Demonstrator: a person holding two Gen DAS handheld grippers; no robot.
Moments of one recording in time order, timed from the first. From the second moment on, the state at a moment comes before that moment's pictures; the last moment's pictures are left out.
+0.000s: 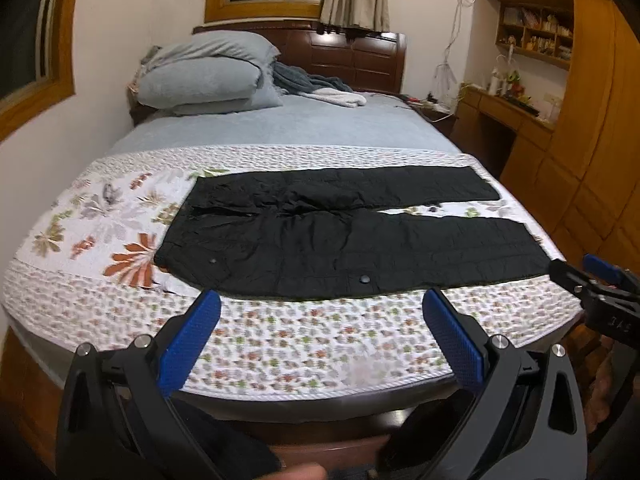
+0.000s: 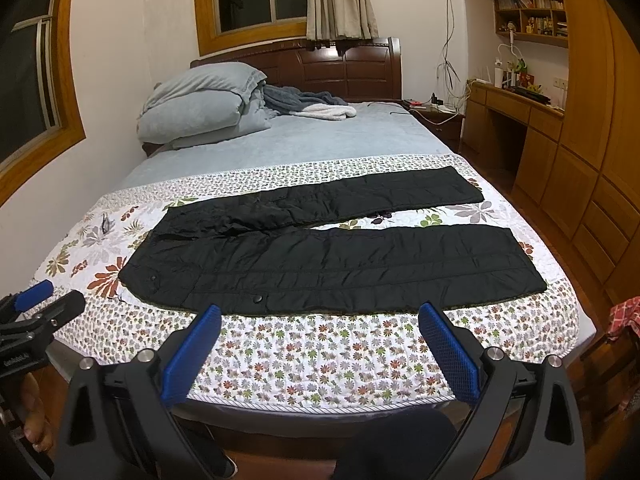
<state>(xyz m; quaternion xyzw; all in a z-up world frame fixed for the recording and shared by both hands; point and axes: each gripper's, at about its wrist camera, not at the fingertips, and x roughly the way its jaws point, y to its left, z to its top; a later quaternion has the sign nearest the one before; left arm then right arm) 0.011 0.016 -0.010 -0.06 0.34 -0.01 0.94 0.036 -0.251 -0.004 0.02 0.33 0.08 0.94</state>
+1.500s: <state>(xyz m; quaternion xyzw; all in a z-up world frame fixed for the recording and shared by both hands) 0.253 0.298 -0.246 -0.37 0.48 0.06 0.80 0.212 -0.644 -0.261 0.59 0.33 0.08 0.73</state>
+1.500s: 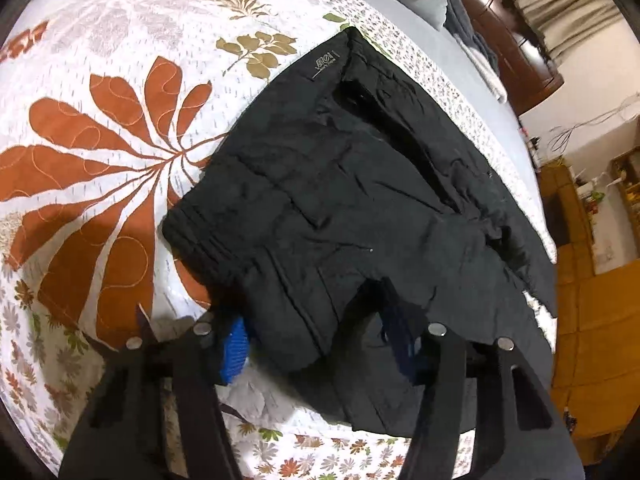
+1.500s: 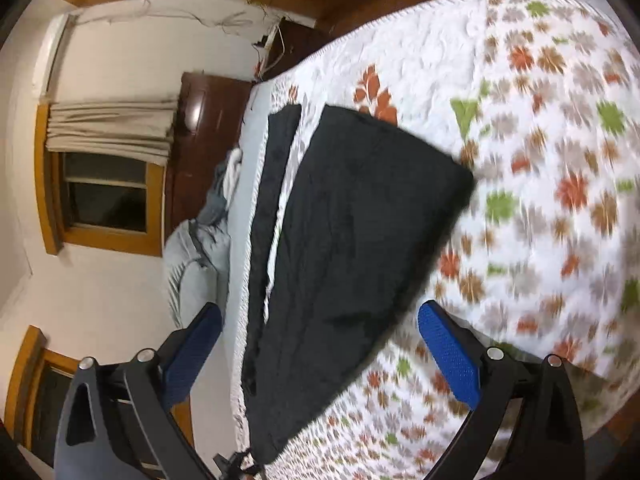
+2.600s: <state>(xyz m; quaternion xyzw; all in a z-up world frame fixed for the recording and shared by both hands) 0.165 0.370 -0.244 -0.45 0.50 0.10 0.74 0.179 -0.559 -0.262 0.46 0.45 0.08 0.76</state>
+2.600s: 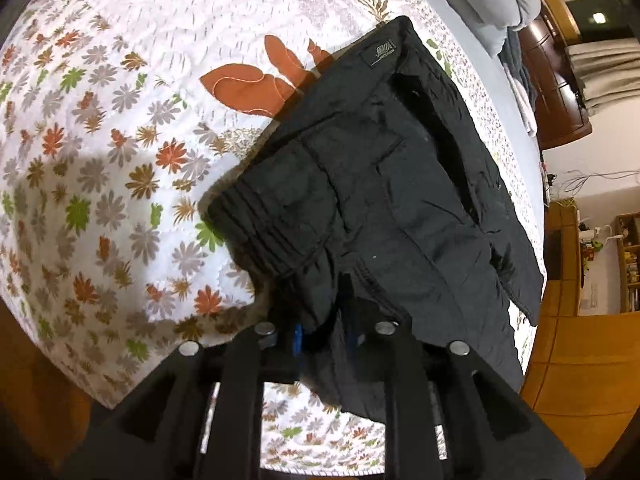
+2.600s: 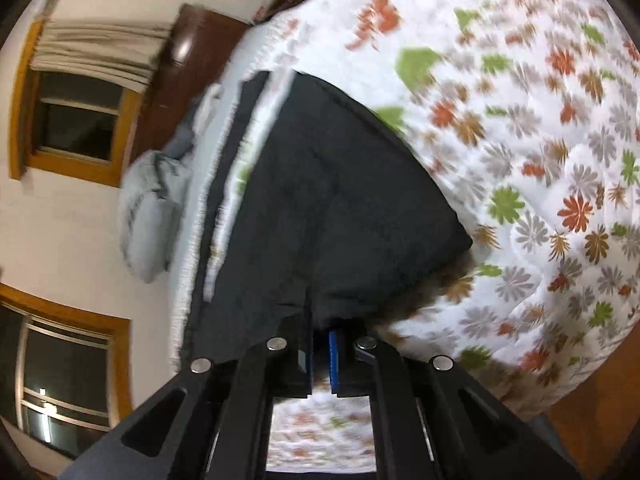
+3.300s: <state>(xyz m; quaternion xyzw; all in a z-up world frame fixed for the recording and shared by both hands) 0.396 0.436 -0.167 -0.29 0.49 0.00 0.82 0.317 -0.491 -0.121 0.34 0.46 0.12 0.81</state>
